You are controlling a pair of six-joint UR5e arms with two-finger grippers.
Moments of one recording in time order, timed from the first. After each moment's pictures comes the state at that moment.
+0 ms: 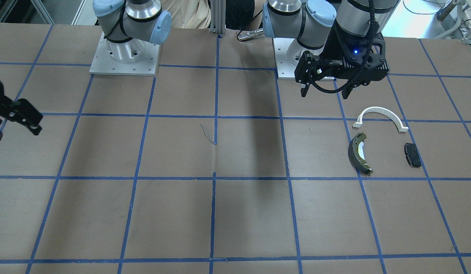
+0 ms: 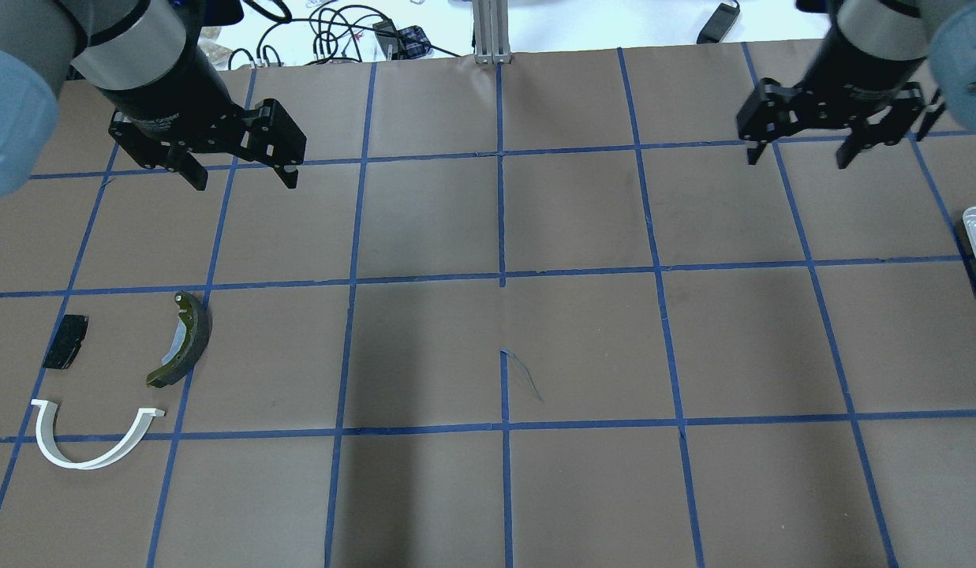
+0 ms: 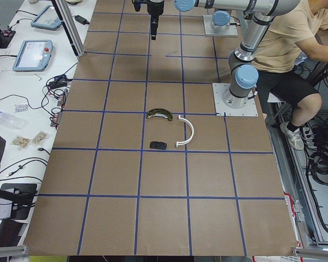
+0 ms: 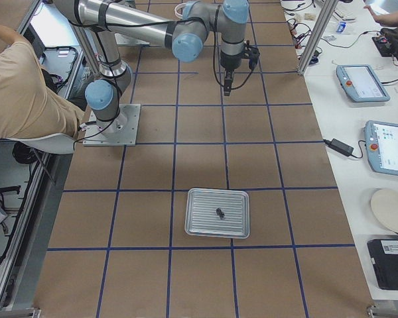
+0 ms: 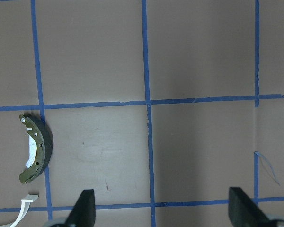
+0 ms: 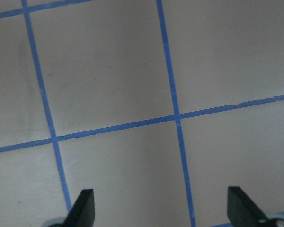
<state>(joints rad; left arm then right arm) -1.58 -1.54 -1.55 -1.55 1.57 0.03 1.19 -1.48 1.62 -1.77 -1.59 -0.19</state>
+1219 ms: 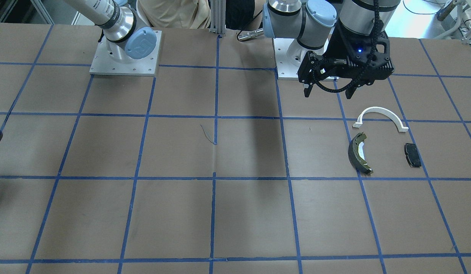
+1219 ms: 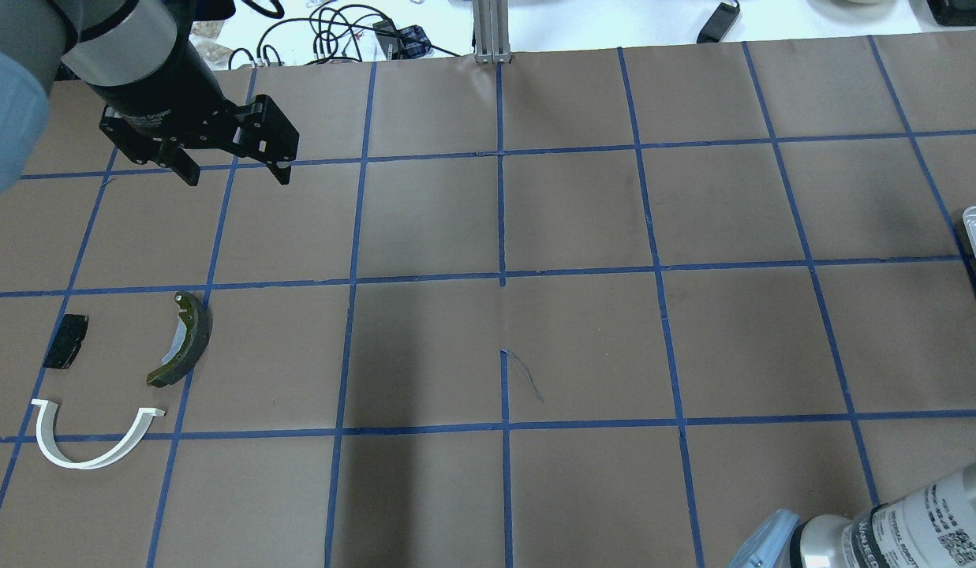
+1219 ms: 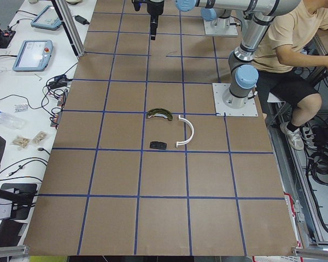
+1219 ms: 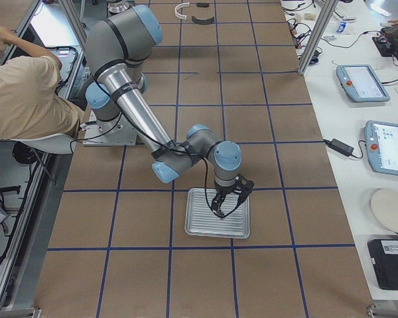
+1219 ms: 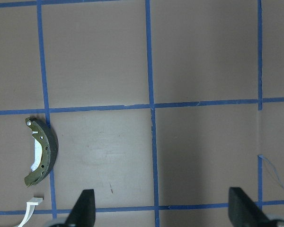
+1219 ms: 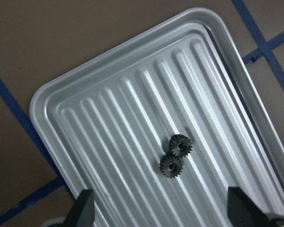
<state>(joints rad) -1.57 -1.54 -1.55 -1.54 1.58 0.04 0.68 -1.06 1.62 -2.24 -1.59 -0.32</state>
